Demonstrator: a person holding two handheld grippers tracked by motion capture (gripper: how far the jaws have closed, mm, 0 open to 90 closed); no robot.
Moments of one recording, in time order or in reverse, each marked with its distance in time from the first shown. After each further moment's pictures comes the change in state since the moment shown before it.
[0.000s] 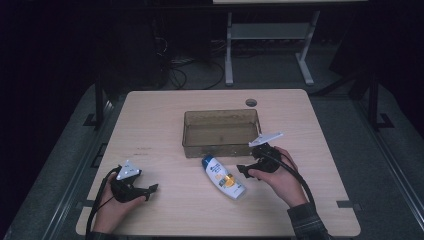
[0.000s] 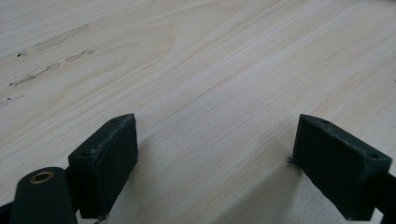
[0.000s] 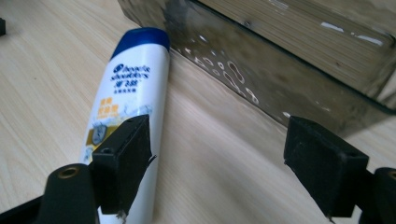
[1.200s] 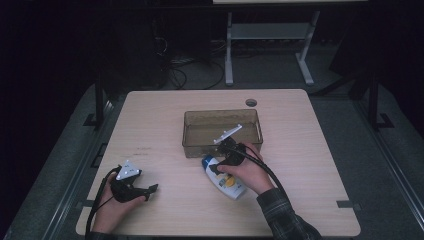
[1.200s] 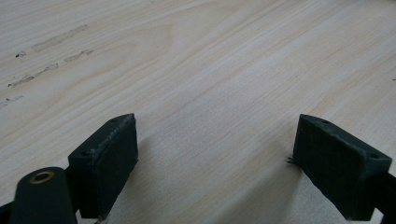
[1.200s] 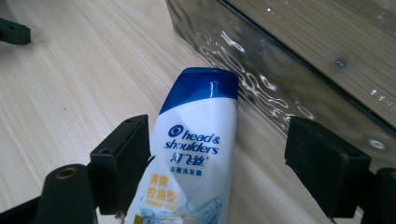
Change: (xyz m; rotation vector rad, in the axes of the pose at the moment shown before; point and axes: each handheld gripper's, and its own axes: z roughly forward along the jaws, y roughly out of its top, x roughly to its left) left arm 0.000 0.000 0.000 -0.002 -0.008 0.000; right arm 0.042 0.050 0.060 0.113 0.082 -0.080
